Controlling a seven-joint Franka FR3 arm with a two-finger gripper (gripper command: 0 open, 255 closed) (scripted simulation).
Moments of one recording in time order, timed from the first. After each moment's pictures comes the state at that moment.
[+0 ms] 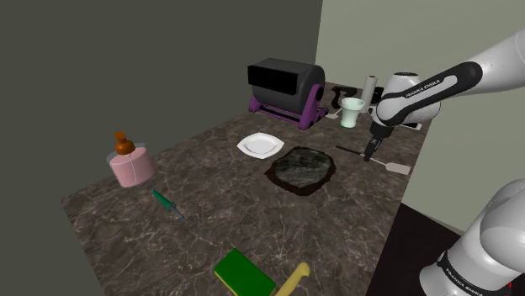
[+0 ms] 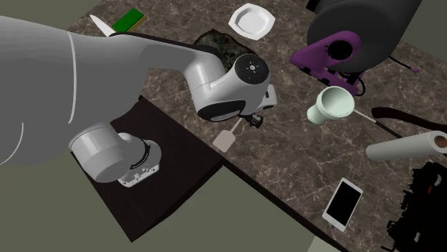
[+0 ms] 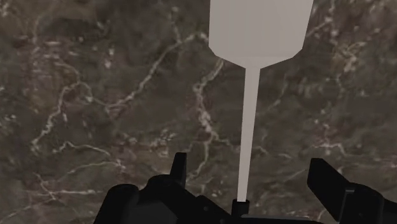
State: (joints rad) arm -0.04 -0.22 -0.45 -2.57 -0.08 2.42 -0.59
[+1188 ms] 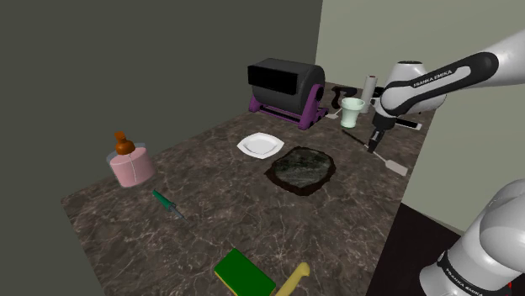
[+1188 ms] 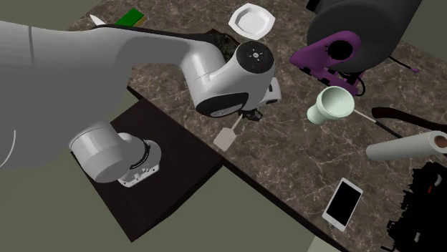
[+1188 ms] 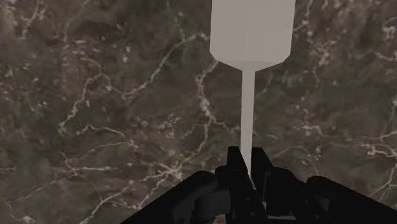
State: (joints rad) arm -0.05 -0.29 -0.43 -2.53 -0.11 2.32 -0.57
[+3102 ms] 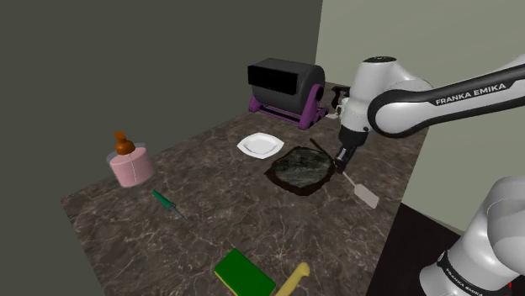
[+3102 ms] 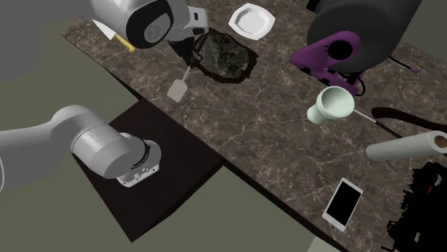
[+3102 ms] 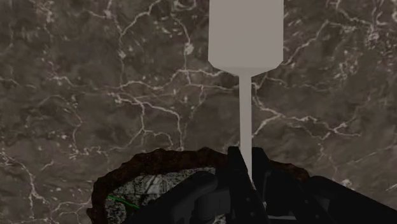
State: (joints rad) arm 0.15 -0.54 0.01 -2.64 0.01 2.17 -0.02
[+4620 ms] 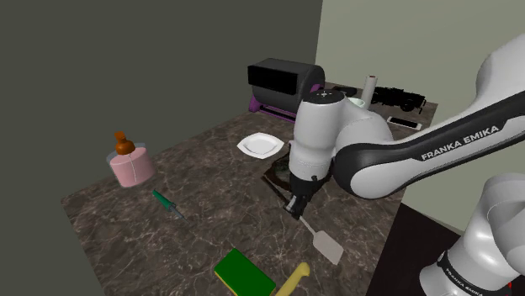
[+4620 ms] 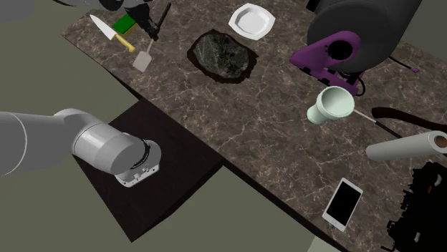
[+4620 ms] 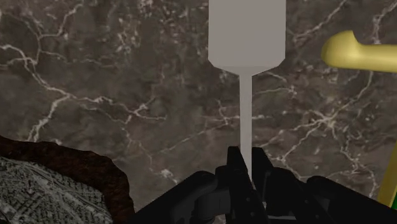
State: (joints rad) arm 0.31 -0.26 0.36 -2.46 0.08 2.27 0.44
